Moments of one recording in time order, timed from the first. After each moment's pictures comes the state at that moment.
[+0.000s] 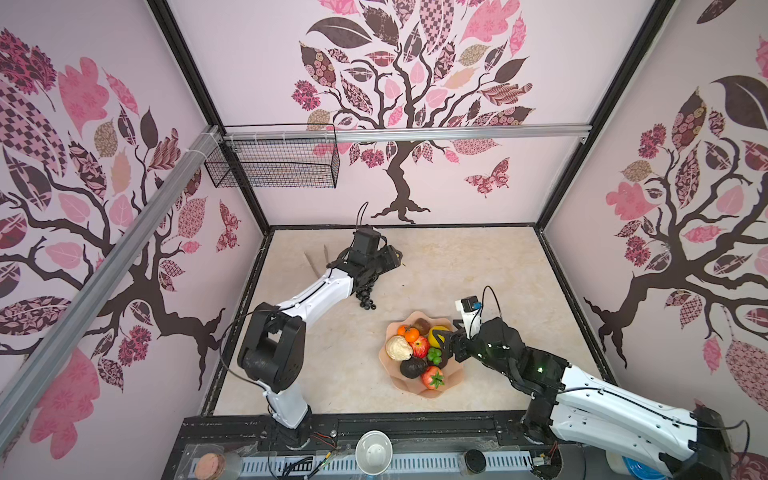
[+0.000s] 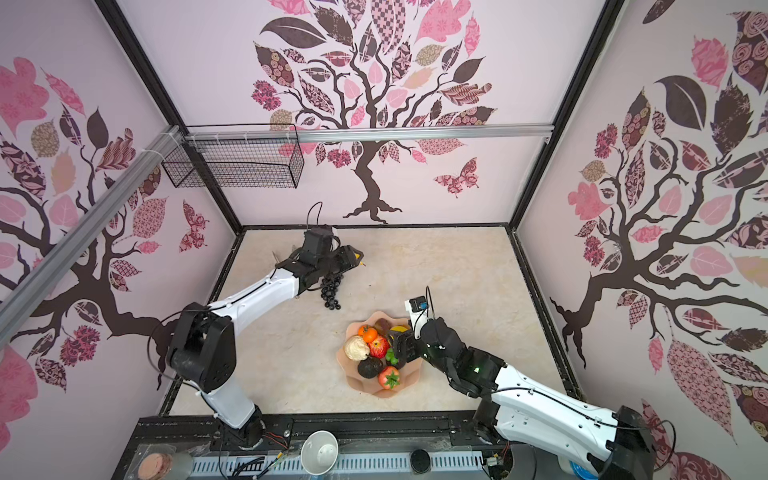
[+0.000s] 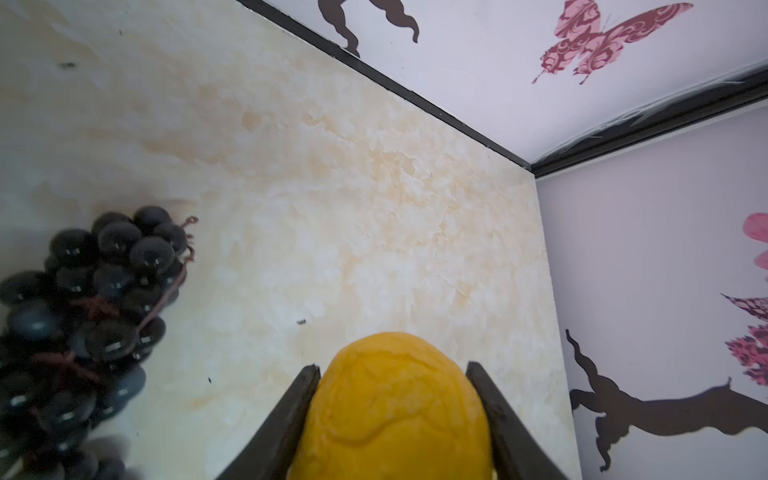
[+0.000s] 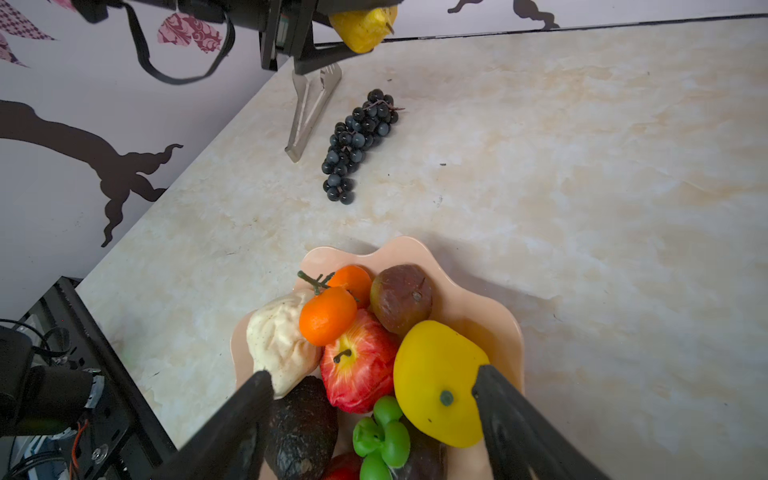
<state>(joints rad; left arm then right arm) -0.48 1.68 1.25 -0.16 0.16 -0.79 0.92 0.82 0.52 -0.16 0.18 0.44</state>
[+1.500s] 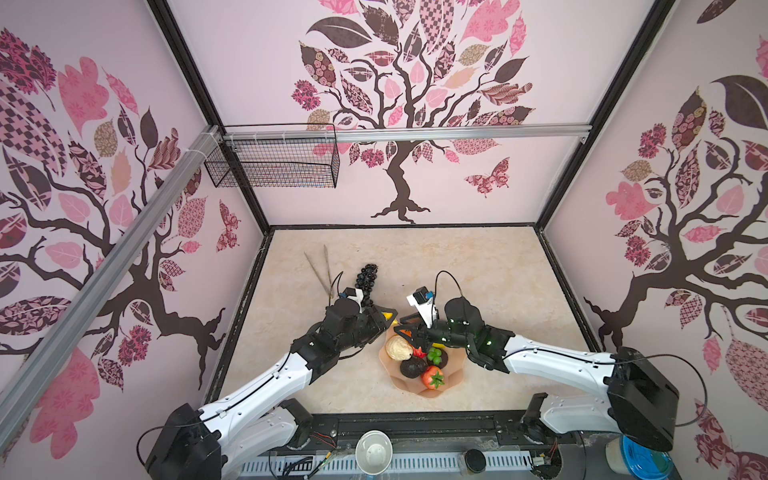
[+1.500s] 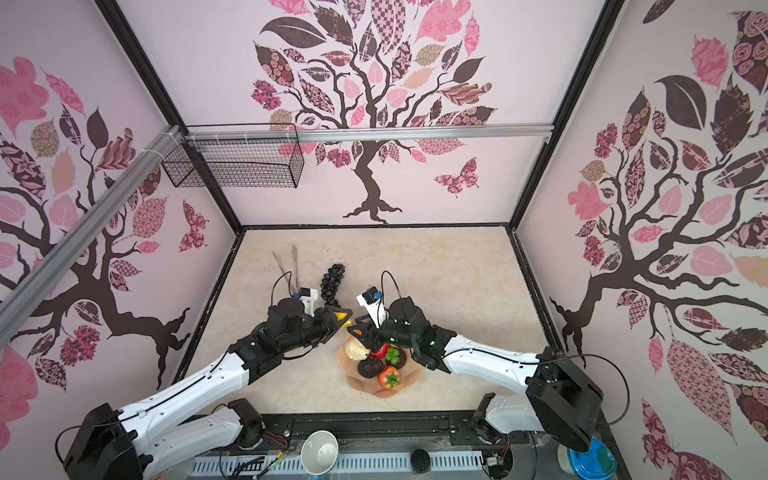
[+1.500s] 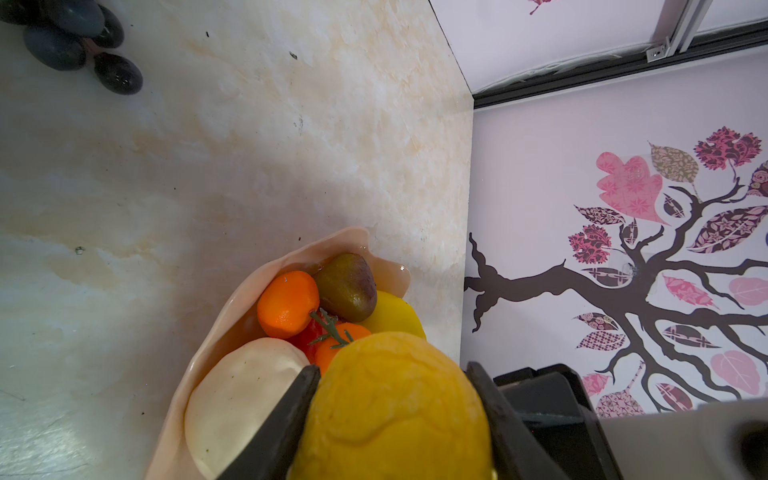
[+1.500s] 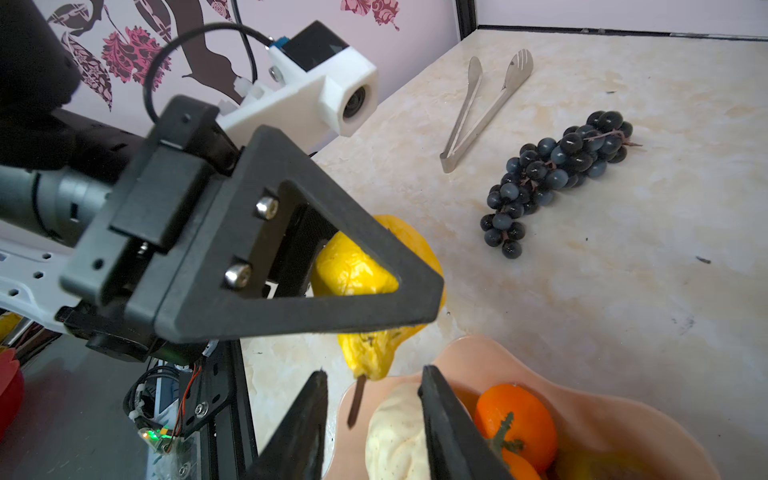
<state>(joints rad) -0.69 1.01 0.57 -0.05 0.19 -1.19 0.90 1.30 0.66 0.30 -0.27 0.30</state>
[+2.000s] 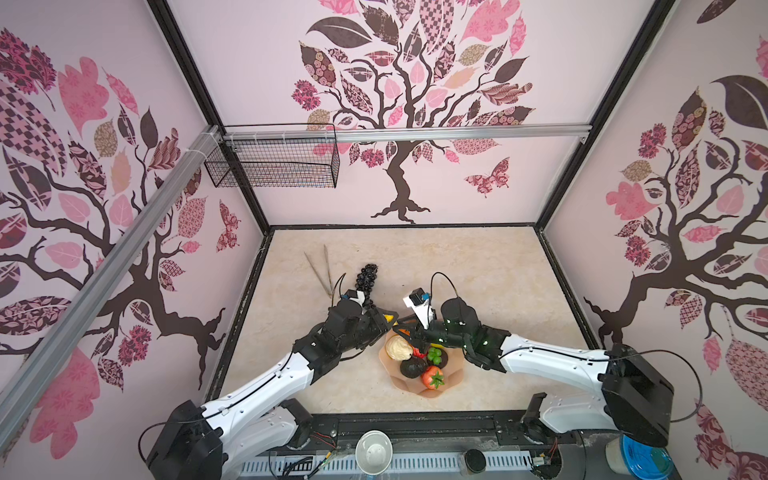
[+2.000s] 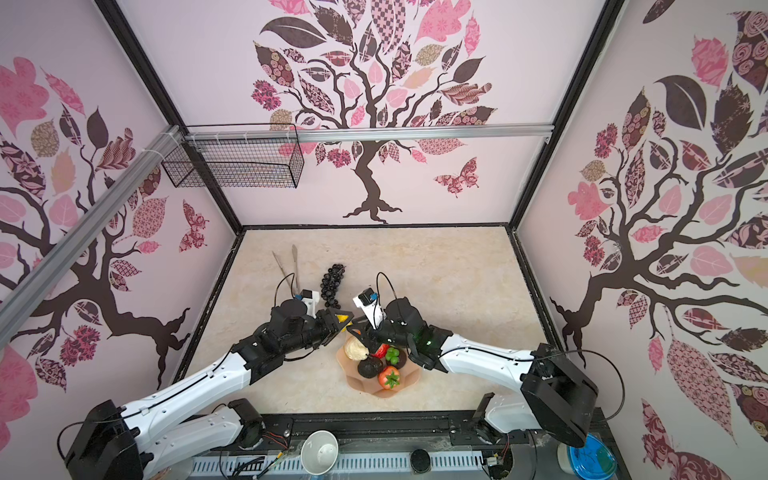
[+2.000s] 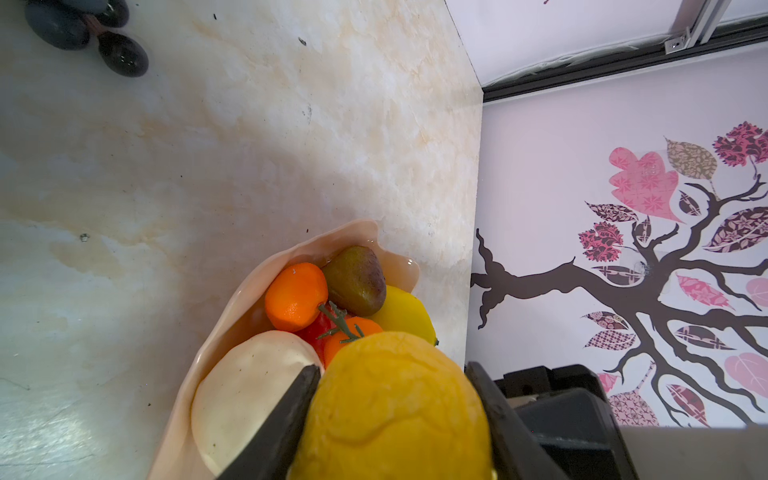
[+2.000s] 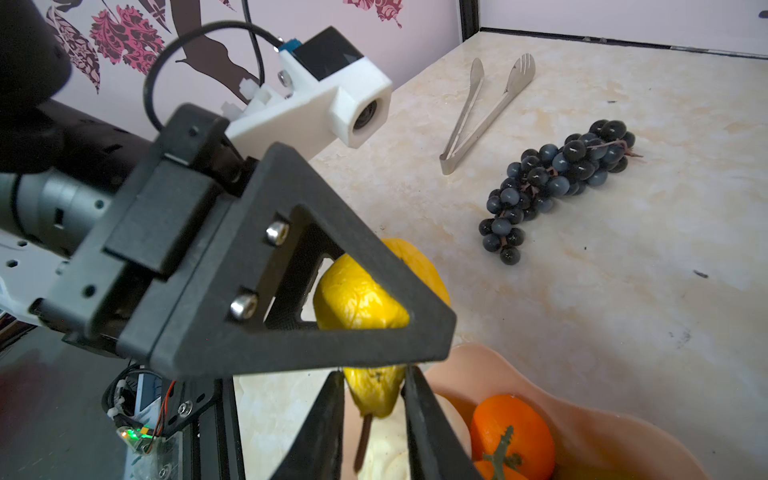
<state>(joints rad) -0.70 1.03 0.57 -0.05 0.18 -1.20 0.91 1.33 0.67 0.30 -0.25 0.26</state>
